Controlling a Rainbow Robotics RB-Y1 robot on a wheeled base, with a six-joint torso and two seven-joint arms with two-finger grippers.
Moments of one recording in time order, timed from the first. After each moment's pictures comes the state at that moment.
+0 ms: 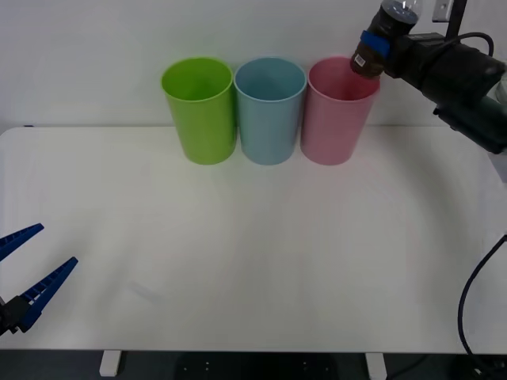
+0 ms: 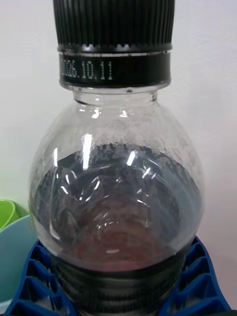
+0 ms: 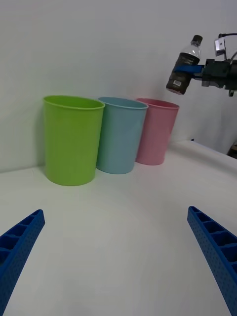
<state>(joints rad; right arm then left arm) -0.83 -0.53 -0.04 -0.97 1.38 -0.55 -0.47 0.35 0.40 0.52 -1.66 -0.96 -1.22 0.00</state>
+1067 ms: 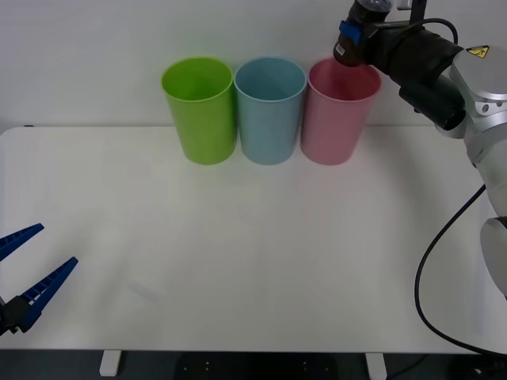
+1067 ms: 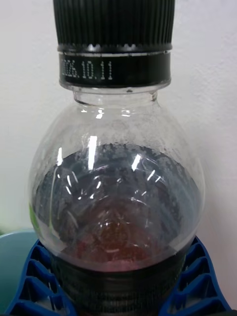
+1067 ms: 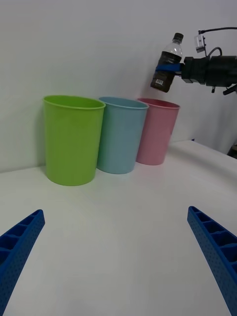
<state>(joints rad) -1.02 -0.43 -0.03 -0.73 1.41 -0.43 -0.34 0.35 0.40 0.52 -1.66 -0.96 -1.22 0.00</state>
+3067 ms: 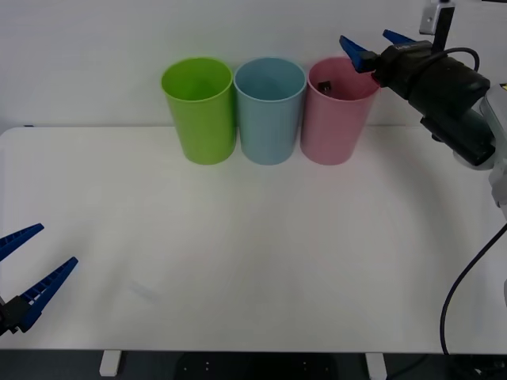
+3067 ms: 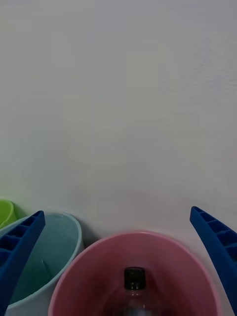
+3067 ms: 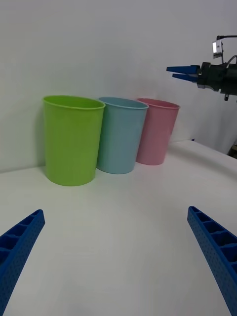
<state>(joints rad) -0.77 -0.47 -0.05 -1.03 1.29 -0.51 -0.29 0.35 0.40 0.52 -1.66 -0.96 -1.22 0.00</state>
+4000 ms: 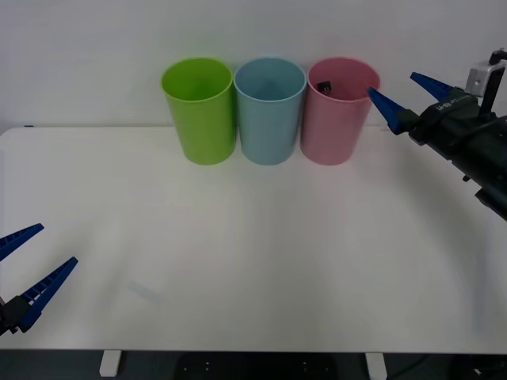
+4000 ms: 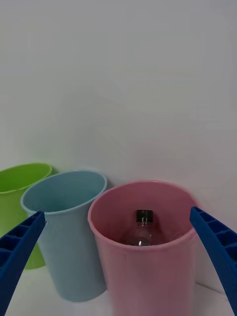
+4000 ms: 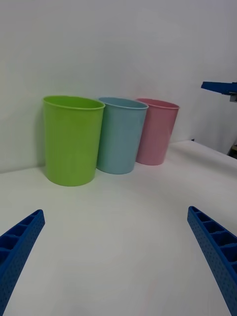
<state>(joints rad) -0.34 -0.50 -0.18 -1.47 1.26 -0.66 -0.29 0.35 0.40 0.52 -1.66 -0.96 -1.22 0.00</state>
